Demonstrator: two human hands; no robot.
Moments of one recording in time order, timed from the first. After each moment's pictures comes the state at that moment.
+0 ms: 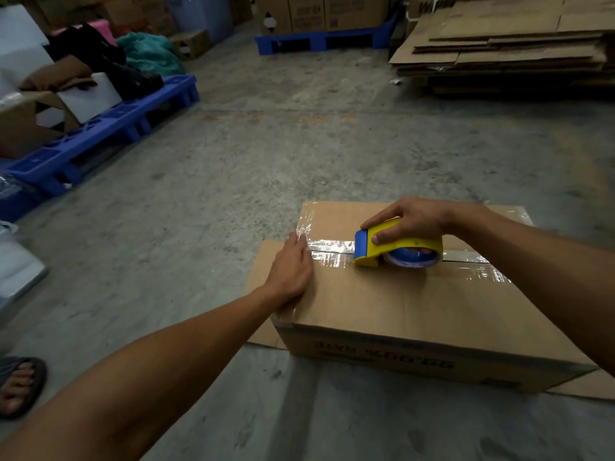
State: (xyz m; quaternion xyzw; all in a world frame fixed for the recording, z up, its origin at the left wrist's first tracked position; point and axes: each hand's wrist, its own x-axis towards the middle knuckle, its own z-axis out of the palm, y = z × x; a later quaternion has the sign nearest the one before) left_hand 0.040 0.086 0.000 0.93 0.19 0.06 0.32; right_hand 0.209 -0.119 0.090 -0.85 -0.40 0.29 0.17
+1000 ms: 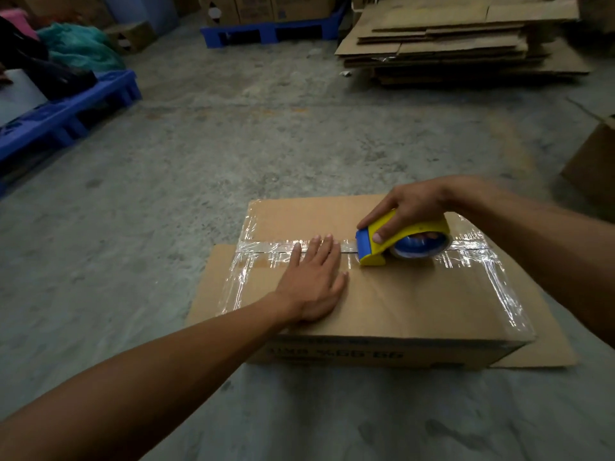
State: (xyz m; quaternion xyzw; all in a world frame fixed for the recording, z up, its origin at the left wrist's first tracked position) left_hand 0.080 -0.026 -0.008 1.00 -0.02 -0.07 0.06; right_hand 0.242 -0.199 0.109 -0.87 -0.36 0.33 0.02
